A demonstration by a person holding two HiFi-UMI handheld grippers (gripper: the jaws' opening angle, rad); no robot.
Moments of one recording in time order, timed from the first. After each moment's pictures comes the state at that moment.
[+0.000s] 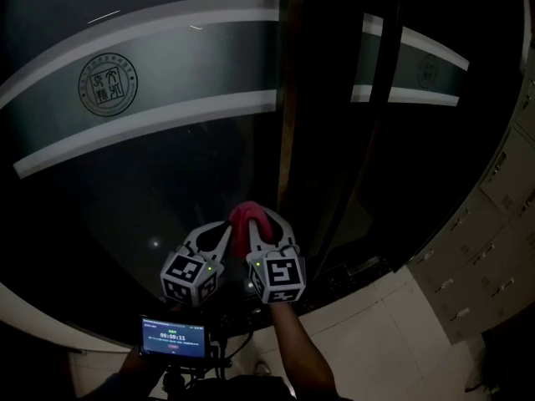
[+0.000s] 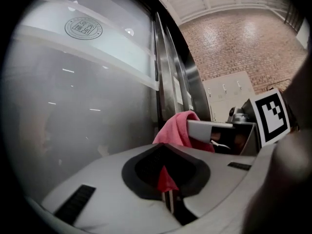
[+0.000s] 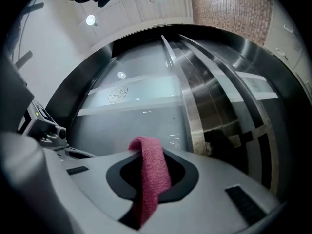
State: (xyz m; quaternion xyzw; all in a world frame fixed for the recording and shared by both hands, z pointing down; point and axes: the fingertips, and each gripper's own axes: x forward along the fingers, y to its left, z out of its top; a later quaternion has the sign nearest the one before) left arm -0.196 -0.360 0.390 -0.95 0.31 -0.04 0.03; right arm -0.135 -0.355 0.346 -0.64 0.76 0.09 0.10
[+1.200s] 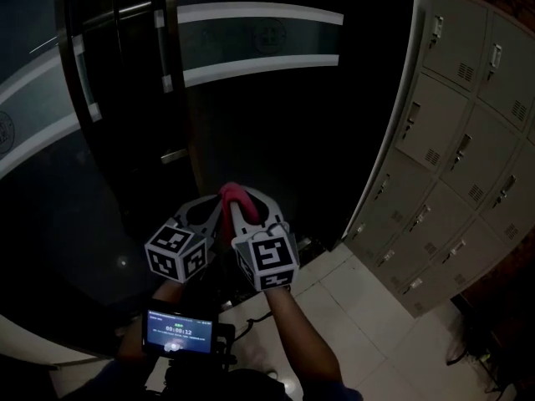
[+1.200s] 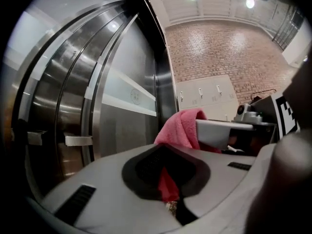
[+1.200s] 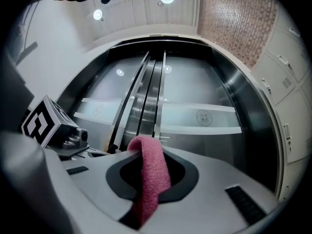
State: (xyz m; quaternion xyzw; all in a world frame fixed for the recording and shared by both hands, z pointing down) left arm 0.172 -0.173 0.338 -0.98 0.20 -0.02 0.03; right arm 0.193 -0.145 0.295 -0.68 0.72 0.13 0.07
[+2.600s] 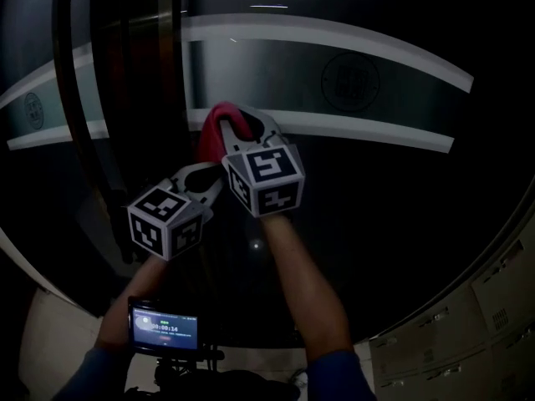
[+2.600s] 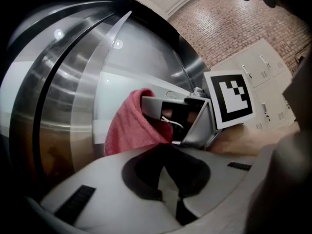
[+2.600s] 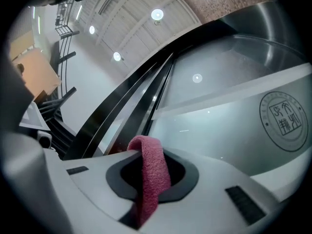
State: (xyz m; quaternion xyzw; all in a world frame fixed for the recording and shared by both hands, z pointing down) left arm 0.266 -0.388 0.210 -0.90 0.42 -0.03 0.11; right arm 0.249 -0.427 0.111 -0.39 0.88 0.21 0.14
